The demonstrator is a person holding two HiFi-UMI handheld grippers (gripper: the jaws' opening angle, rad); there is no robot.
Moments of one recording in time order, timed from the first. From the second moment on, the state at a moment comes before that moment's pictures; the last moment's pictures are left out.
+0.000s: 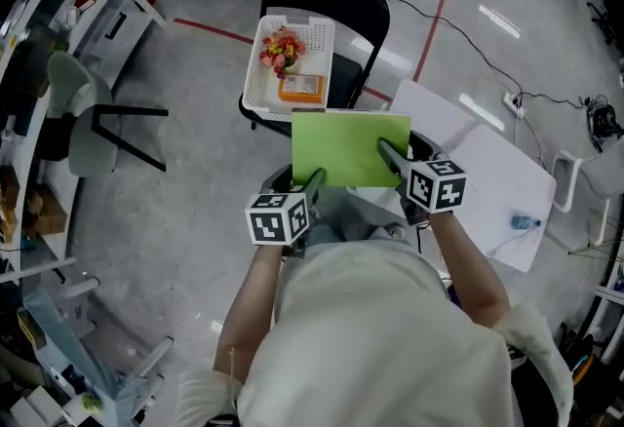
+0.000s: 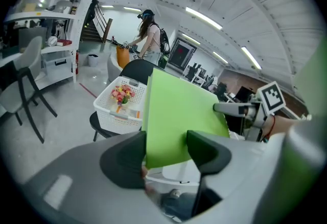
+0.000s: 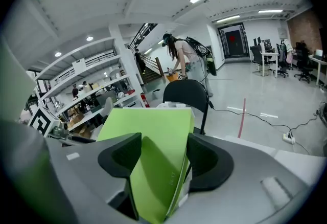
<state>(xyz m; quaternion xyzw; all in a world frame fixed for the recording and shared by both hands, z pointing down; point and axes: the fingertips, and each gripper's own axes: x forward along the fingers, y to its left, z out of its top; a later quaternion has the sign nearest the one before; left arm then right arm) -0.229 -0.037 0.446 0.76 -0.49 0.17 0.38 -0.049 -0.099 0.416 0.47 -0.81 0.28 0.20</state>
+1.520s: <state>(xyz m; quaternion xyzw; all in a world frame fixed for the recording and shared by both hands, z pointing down) -0.333 -0.120 0.483 0.76 -0.47 0.19 0.40 -0.152 -0.180 0.453 0.47 -0.80 0.31 0.23</state>
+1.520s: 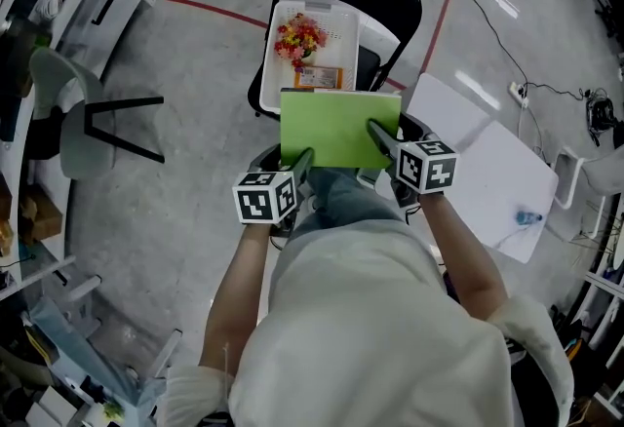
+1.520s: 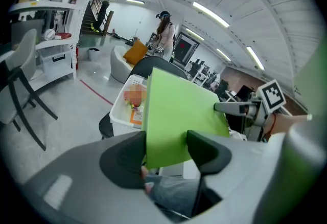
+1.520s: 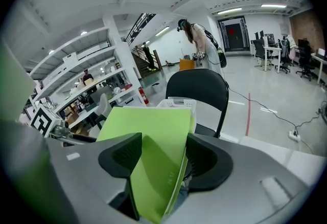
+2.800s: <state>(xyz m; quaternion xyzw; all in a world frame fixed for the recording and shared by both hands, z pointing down) -0.365 -0.262 0.559 0.73 -0.46 0.24 0.45 -0.181 -0.317 0.536 0.47 -0.76 0.37 0.26</state>
